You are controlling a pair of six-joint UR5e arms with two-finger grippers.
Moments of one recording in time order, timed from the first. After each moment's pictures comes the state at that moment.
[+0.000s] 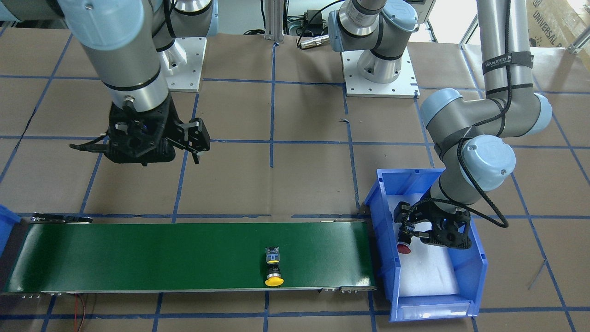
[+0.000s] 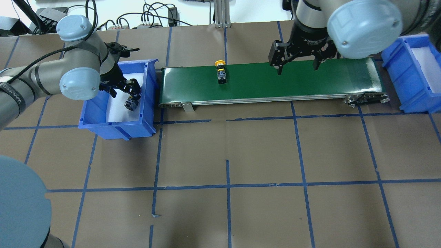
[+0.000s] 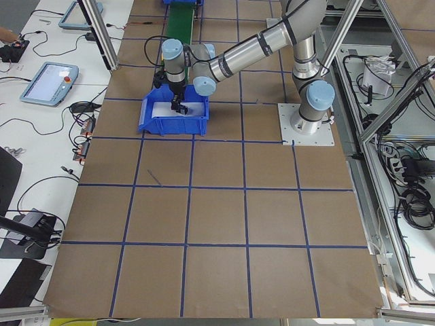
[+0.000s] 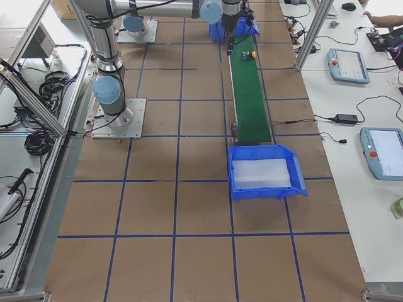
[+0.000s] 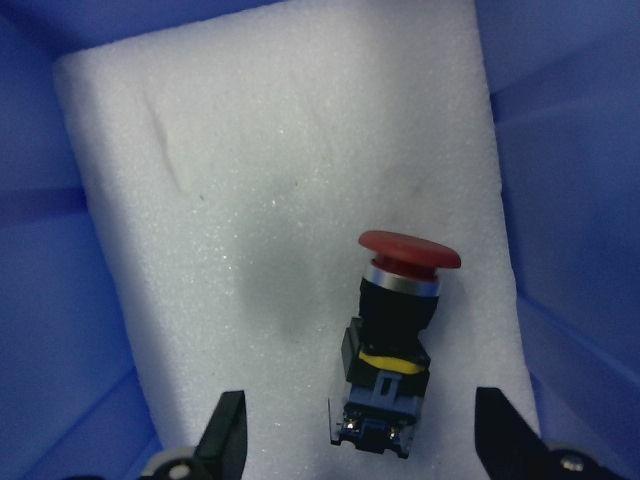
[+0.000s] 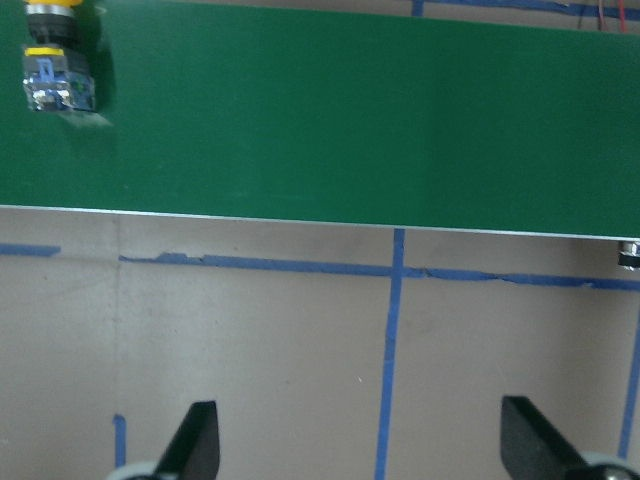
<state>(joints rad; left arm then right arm) -1.41 -1.98 -1.71 -1.01 1.60 0.33 1.71 -1.37 1.50 -1.75 -1.60 0.07</state>
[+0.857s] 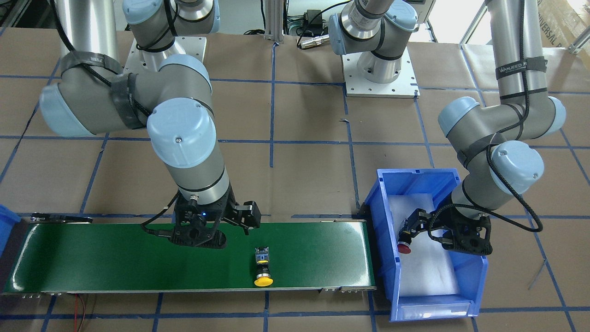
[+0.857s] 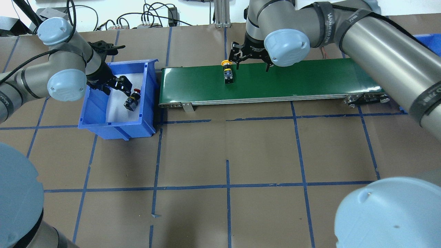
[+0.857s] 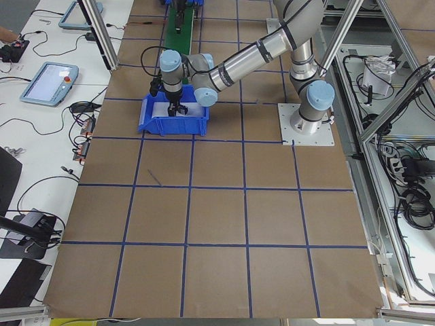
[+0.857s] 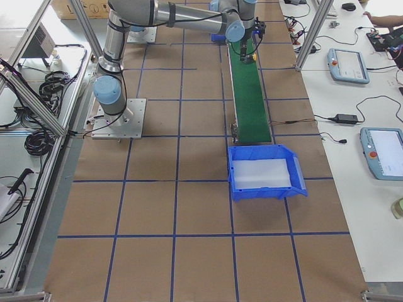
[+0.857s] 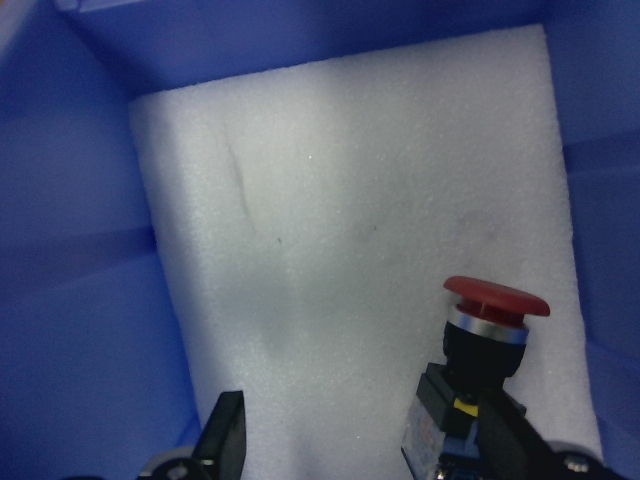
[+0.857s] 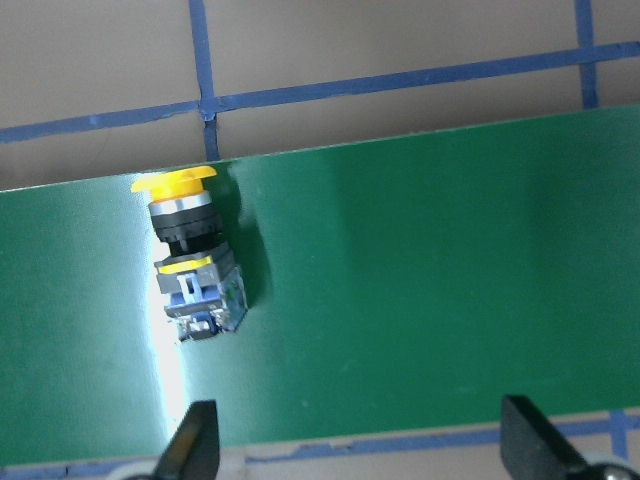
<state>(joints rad) -1.34 -2.00 -1.72 -0.95 1.51 0.38 1.80 -1.07 1.39 -2.00 -1.54 0.34</state>
